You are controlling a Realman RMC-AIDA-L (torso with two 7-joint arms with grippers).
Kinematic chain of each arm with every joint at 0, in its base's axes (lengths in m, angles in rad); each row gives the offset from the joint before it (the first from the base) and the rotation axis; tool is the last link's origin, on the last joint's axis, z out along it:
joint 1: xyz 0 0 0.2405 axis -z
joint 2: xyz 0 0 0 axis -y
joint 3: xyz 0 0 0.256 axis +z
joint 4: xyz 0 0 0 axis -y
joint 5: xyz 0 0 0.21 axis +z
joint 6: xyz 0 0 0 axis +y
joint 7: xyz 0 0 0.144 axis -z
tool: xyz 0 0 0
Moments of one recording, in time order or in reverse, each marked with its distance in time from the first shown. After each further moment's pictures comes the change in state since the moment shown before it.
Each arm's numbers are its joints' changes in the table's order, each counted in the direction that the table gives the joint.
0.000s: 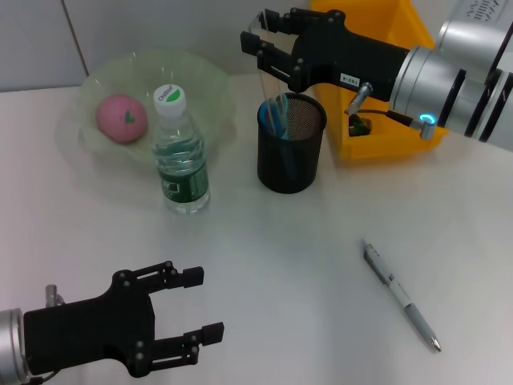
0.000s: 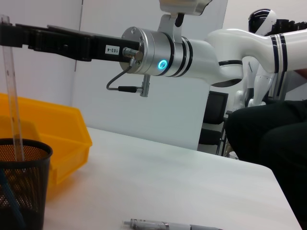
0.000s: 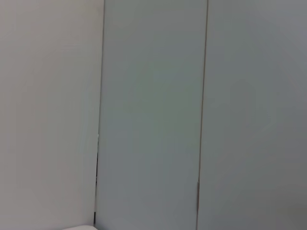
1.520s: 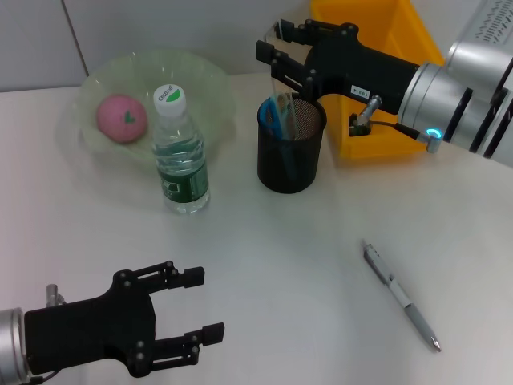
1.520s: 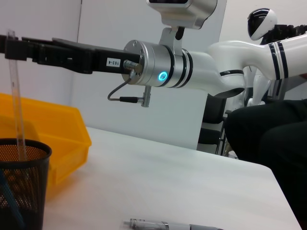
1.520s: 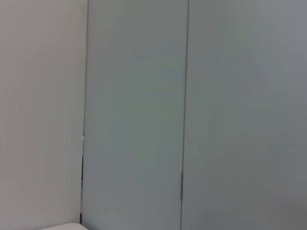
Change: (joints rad) left arm 0.003 0.000 0.000 0.001 0.002 0.000 0.000; right arm -0.004 0.001 0.020 -0.111 0.076 -0.024 0.108
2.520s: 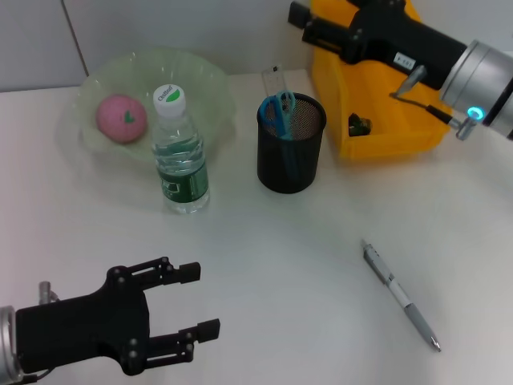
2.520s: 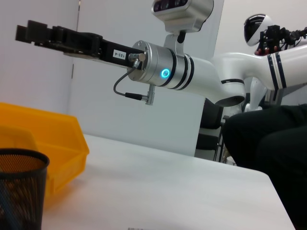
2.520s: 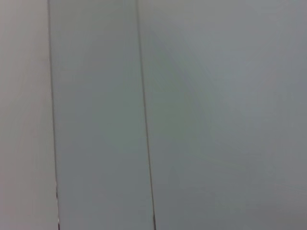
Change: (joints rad) left arm -0.003 0.000 -0.029 -0.009 -0.002 0.036 0.000; right arm 0.049 0.006 0.095 0.048 0.048 -0.065 -0.117
